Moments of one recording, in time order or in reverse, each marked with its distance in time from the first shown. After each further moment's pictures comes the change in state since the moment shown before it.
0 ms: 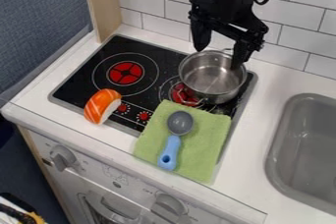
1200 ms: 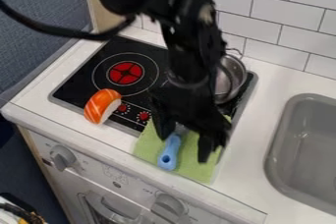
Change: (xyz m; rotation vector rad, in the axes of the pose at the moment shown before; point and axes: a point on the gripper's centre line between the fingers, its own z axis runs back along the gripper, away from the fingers) arm -0.117 -0.039 -0.038 -0.081 0.092 0.057
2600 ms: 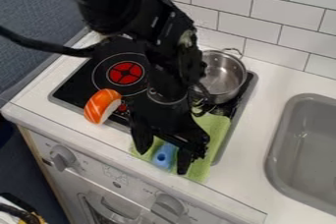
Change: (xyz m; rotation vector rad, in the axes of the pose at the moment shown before) arm -0.018 0.023 -0.011 0.049 0.033 0.111
